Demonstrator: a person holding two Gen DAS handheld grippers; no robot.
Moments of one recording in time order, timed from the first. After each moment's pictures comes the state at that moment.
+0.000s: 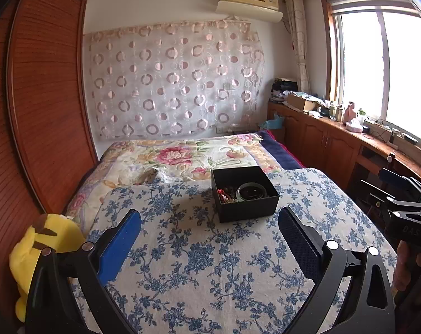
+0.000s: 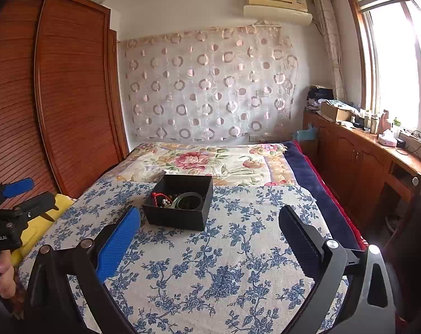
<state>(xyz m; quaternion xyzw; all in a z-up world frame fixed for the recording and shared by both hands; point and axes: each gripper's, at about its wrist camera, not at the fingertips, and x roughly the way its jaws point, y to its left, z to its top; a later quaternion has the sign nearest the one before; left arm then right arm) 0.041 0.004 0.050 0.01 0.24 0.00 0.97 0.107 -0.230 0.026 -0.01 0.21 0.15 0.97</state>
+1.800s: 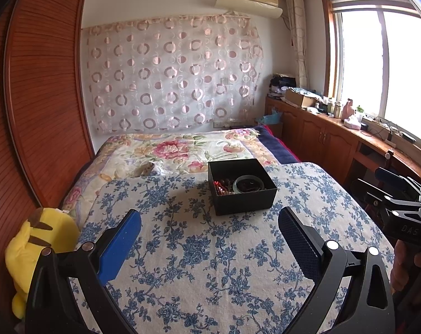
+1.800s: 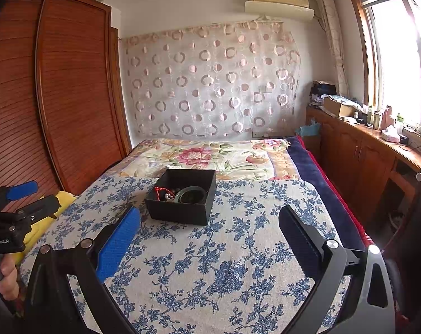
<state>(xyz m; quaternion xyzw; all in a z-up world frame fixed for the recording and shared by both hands) 0.044 0.002 0.039 0.00 0.25 0.00 0.97 0.106 -0.226 0.016 -0.01 0.22 0.16 0.96</state>
